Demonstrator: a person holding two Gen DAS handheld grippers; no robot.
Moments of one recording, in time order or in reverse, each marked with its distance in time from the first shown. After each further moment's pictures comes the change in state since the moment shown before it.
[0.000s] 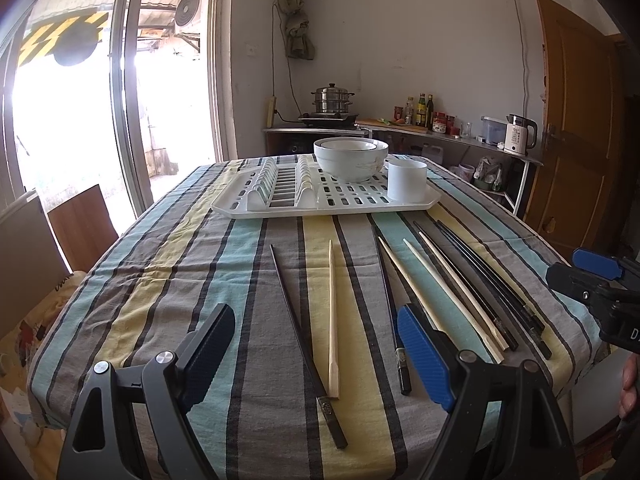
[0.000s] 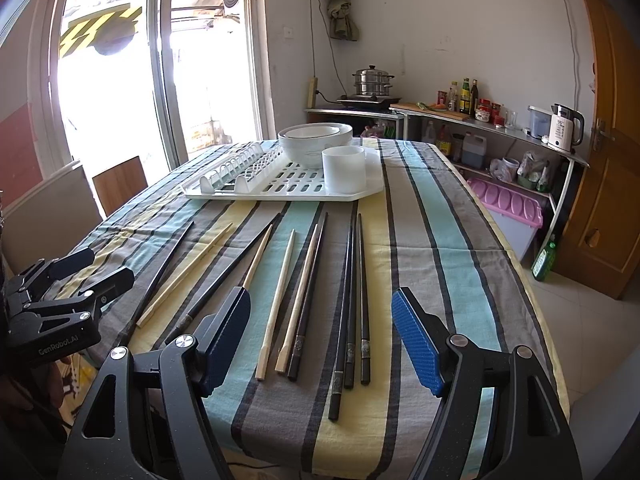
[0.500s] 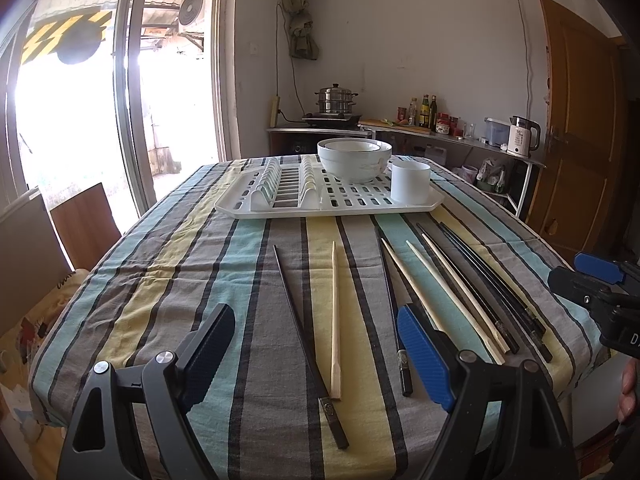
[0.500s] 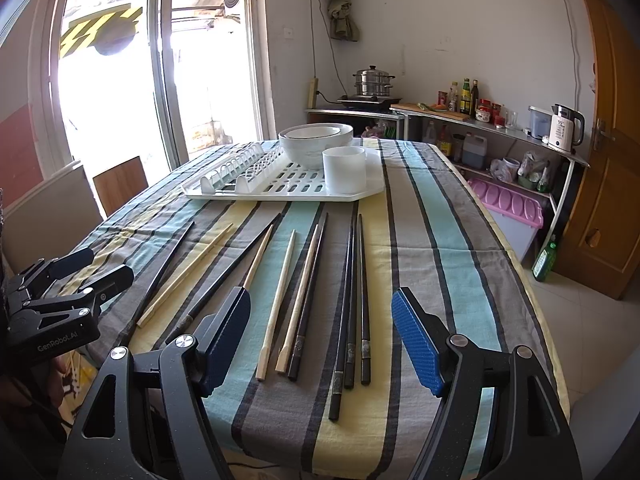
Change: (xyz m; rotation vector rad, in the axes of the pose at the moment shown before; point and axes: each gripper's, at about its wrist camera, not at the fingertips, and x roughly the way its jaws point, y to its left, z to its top) left arm 0.000 0.003 0.003 -0.007 -0.002 0.011; right arm 0.002 0.001 0.000 0.001 -0.002 0.000
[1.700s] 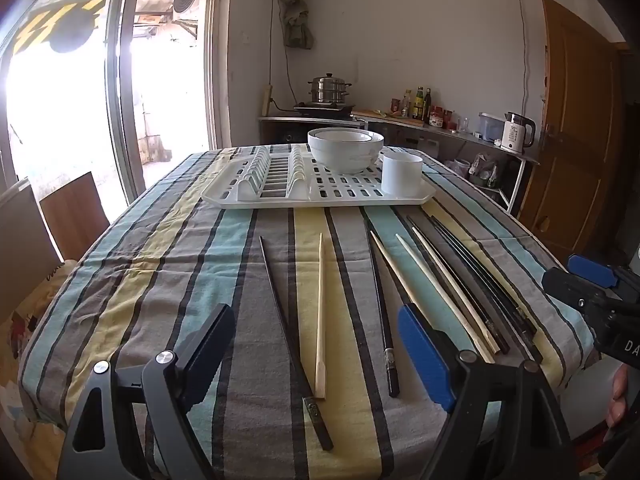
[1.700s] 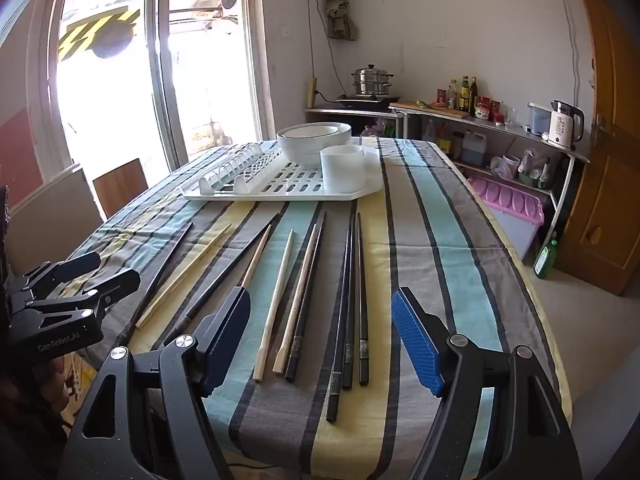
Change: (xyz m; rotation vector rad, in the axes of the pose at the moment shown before) left arm 0.007 -0.006 0.002 -0.021 0.048 -0.045; right arm 0.001 -0.004 -0.001 0.007 0.007 0.002
